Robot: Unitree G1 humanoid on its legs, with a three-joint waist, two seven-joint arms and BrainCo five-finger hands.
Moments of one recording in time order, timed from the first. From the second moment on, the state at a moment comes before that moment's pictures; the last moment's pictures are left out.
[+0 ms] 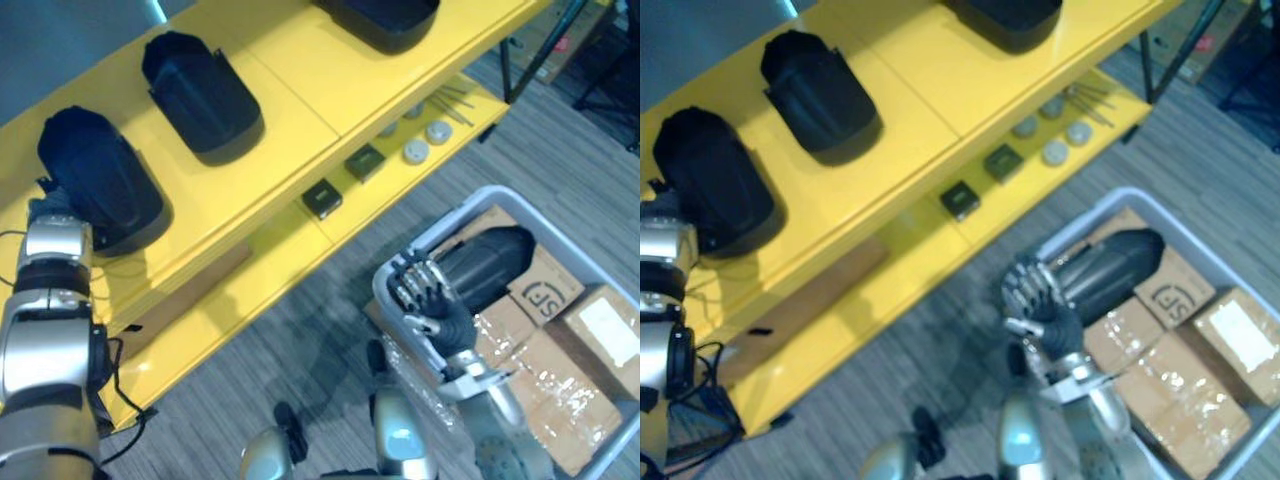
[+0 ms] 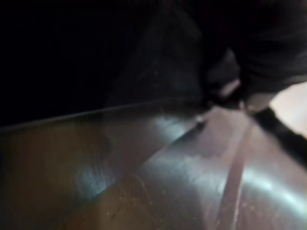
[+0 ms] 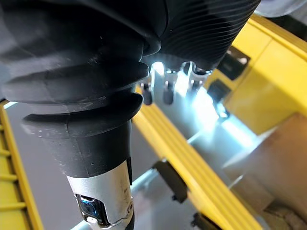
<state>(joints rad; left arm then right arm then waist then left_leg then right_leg) -0.99 0.80 -0.01 1.05 -0.10 0.55 0.30 0.26 -0.30 0.18 -0.35 0.70 -0.11 0.20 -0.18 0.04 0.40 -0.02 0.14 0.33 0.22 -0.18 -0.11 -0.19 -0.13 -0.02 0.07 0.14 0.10</state>
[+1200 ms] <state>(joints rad) -0.99 0.77 0.03 0.55 -0.27 -0.11 0.66 0.14 -0.25 0.18 -0.37 0.49 -0.49 0.05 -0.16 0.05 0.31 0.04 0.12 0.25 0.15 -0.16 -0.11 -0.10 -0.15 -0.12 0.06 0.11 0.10</state>
